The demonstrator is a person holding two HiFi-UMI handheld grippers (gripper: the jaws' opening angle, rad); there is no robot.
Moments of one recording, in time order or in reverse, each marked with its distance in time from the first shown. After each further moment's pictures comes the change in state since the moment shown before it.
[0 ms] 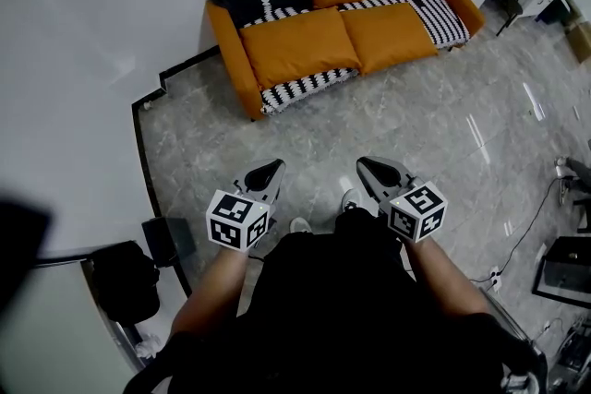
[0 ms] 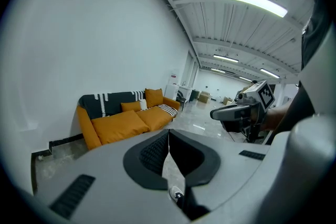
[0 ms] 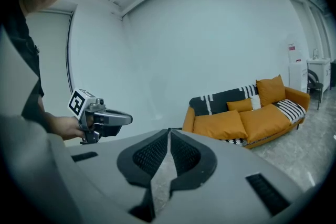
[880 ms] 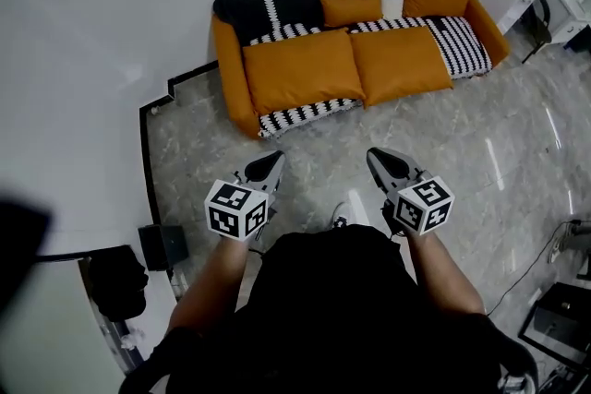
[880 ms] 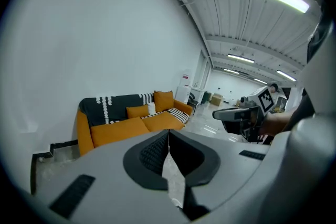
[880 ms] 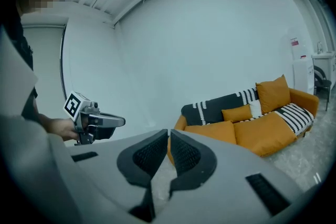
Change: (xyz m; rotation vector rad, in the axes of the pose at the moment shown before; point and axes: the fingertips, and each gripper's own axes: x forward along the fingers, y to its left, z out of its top) left arm 0.149 0.041 0.092 -0.060 -0.002 0.113; right arm 0.051 -0.188 0.080 0.021 -0.035 0.050
